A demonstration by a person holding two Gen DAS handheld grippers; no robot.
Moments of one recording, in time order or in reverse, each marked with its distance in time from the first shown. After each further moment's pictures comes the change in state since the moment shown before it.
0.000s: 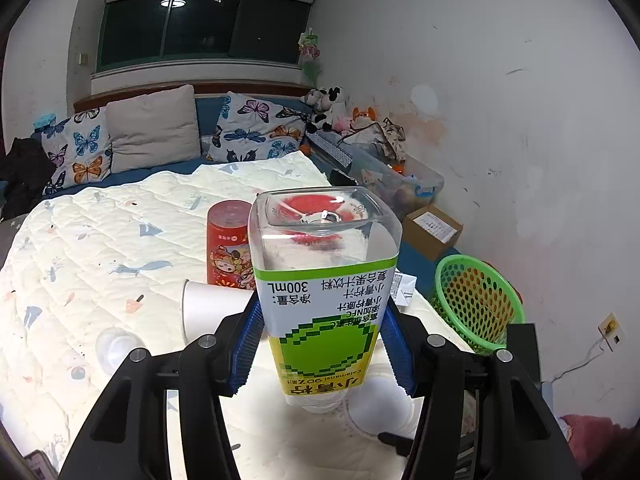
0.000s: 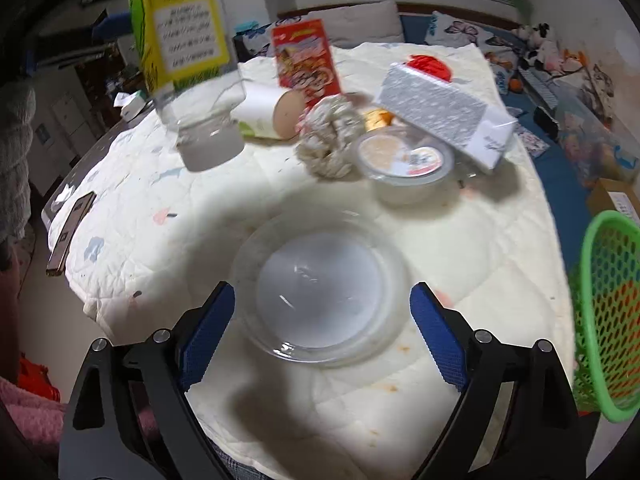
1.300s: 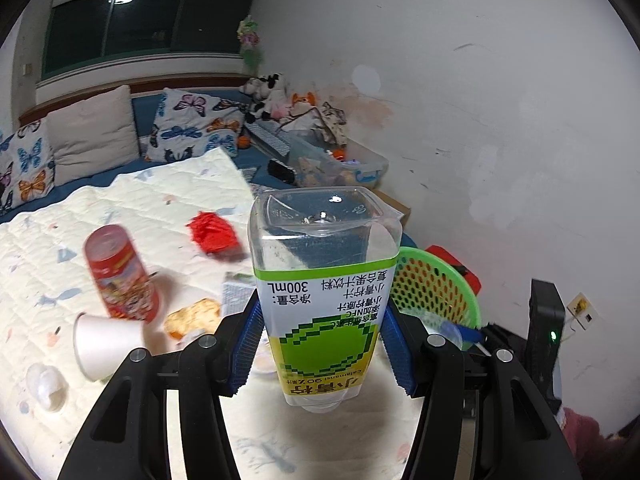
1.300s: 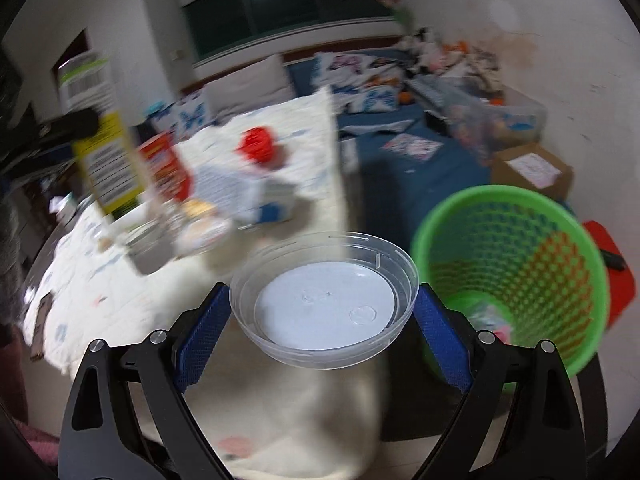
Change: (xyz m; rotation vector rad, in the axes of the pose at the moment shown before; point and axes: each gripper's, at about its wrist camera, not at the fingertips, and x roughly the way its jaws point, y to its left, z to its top) left arm 0.056 -0.079 0.031 0.085 0.057 -0.186; right arm -0.102 -0.129 -0.022 0.306 -0.212 -0.250
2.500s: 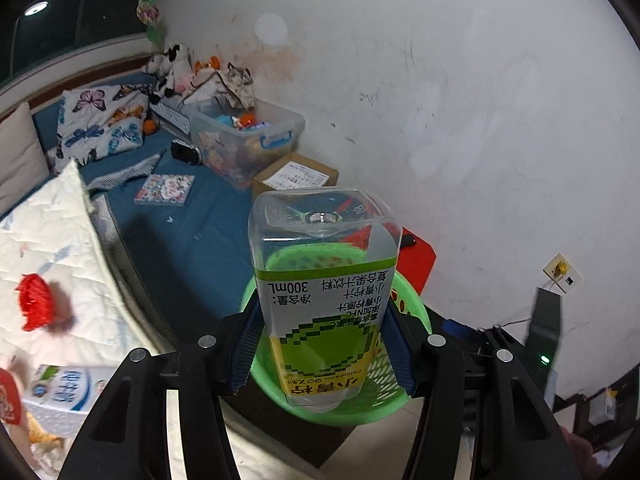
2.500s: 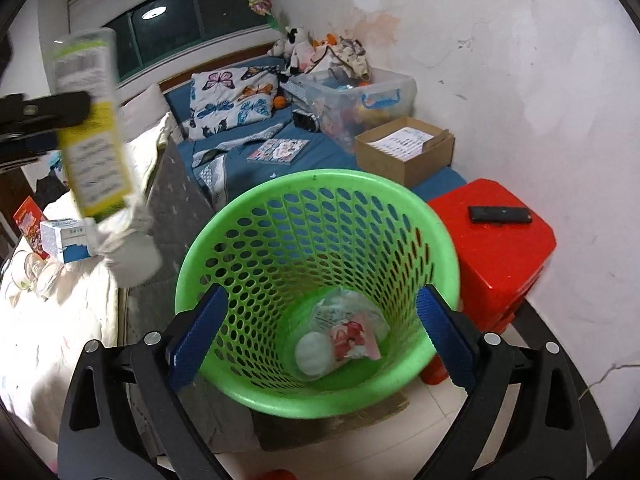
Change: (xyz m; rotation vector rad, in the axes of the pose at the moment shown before) left arm 0.172 -0.153 0.050 0.161 0.171 -0.184; right arm -0.026 -0.159 -0.026 0.201 -0.038 -0.293
